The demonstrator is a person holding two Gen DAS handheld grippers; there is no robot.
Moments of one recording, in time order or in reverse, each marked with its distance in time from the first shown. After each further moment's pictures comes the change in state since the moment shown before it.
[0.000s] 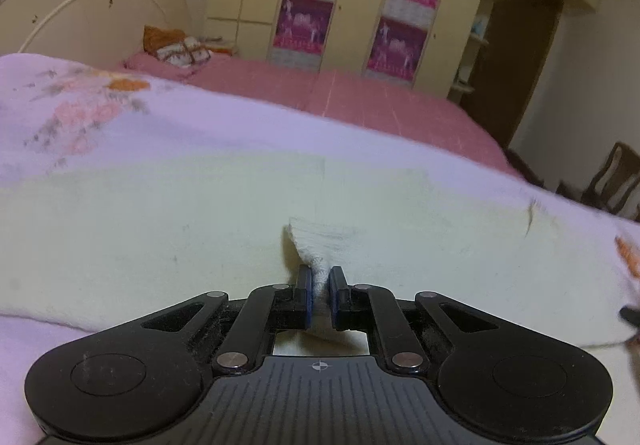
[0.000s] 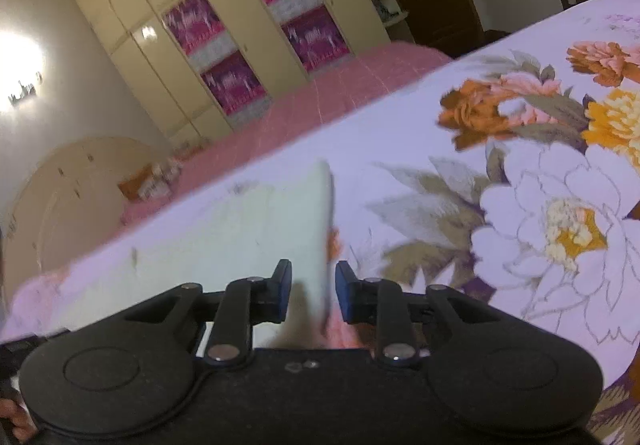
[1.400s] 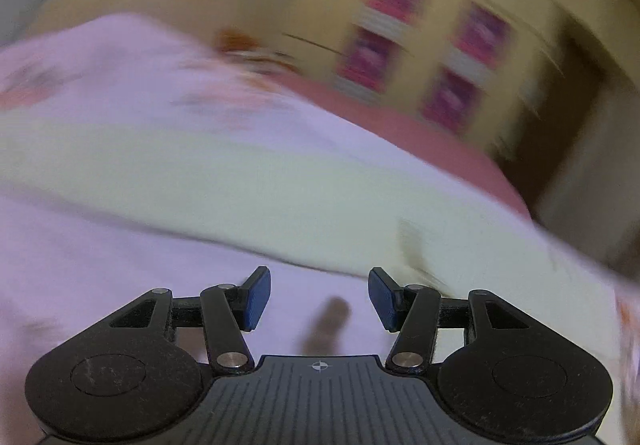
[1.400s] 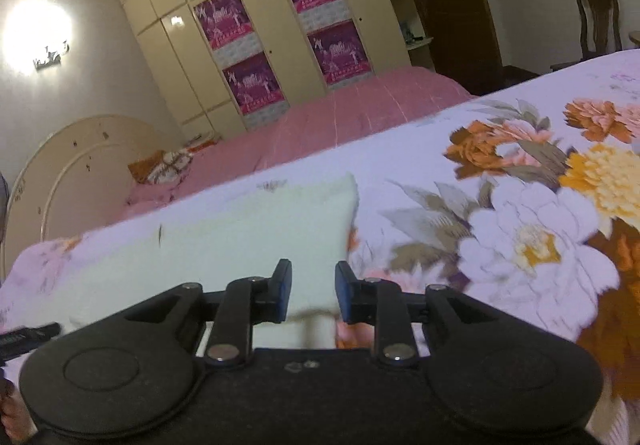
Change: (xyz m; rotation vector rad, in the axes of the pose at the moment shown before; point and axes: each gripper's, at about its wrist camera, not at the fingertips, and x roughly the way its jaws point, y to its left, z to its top) left arm -0.090 0.108 -0.035 -0.326 -0.123 0.100; right arm -0.069 0.018 -0.007 -0.109 -0.045 0.019
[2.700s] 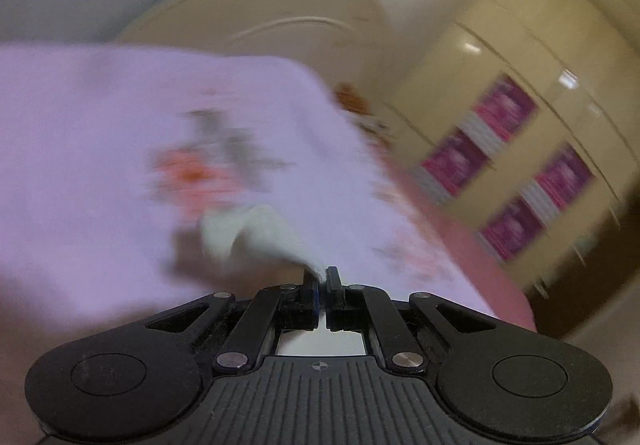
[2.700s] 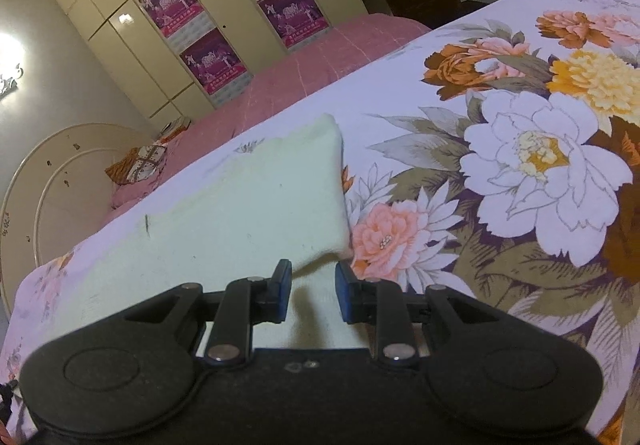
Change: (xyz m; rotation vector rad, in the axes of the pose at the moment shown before) left arm -0.009 0.132 0.090 -0.264 -0.140 0.046; right arm 0.019 0.009 -0.012 0.203 0.084 -0.037
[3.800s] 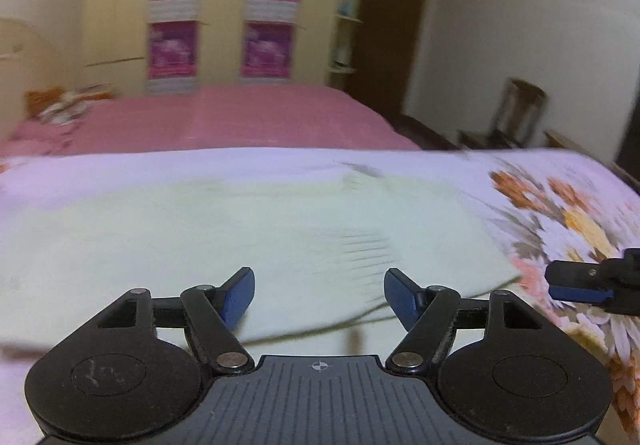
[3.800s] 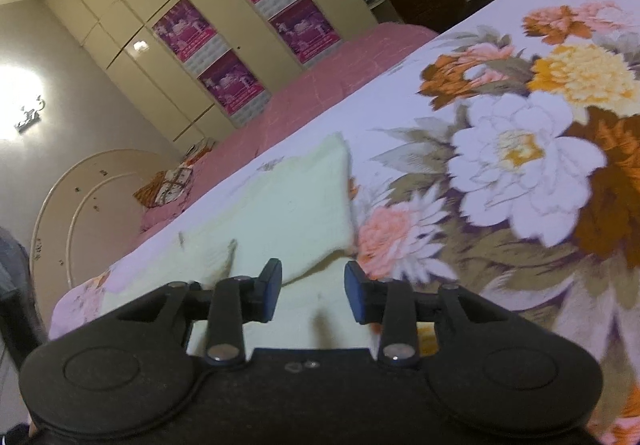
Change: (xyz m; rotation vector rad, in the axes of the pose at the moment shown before) left arm -0.056 -0.301 -0.213 0.801 0.279 -0.433; right arm -0.024 -0.007 -0.004 0.053 -0.023 0.115
